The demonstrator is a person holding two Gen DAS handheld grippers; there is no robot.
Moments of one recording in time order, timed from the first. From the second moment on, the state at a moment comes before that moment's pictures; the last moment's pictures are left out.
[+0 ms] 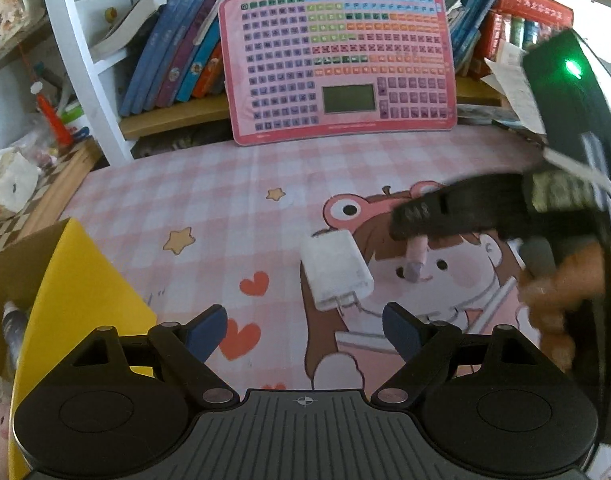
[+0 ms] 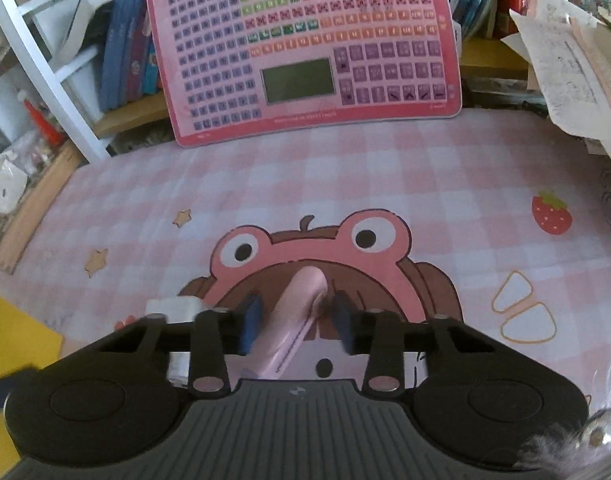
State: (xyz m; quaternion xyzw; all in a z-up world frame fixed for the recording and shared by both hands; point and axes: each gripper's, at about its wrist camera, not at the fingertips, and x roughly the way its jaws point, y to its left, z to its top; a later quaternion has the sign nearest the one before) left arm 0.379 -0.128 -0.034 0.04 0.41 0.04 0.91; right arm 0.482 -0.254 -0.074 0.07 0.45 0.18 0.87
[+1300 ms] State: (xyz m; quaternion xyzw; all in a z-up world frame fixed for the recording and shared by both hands) left arm 0.396 -0.125 -0.044 -0.05 0.42 0.00 0.90; right arm 0.421 -0.287 -0.052 0.02 0.38 0.21 0.90
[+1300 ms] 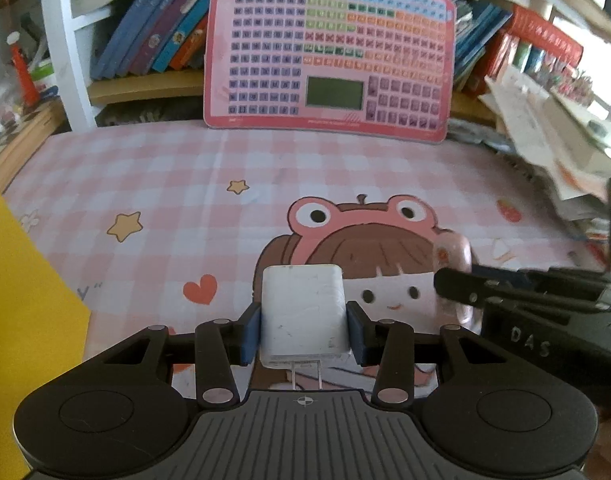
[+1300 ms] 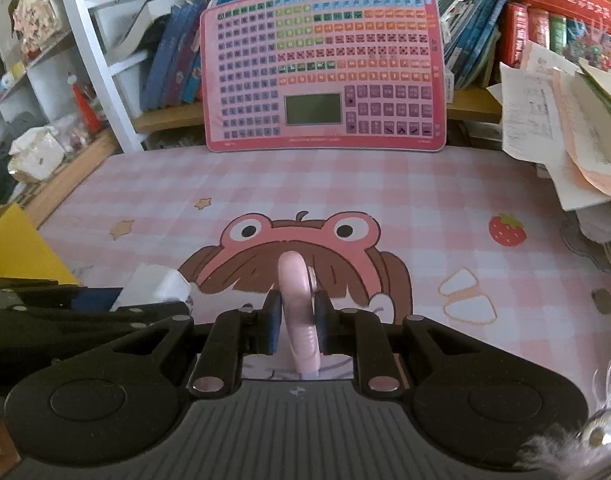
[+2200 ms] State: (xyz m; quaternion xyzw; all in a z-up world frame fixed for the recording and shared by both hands) left arm 0.275 -0.138 0.008 -0.06 0.39 -0.06 0.92; right arm 0.298 -0.309 -0.027 0.02 0.37 0.23 0.90
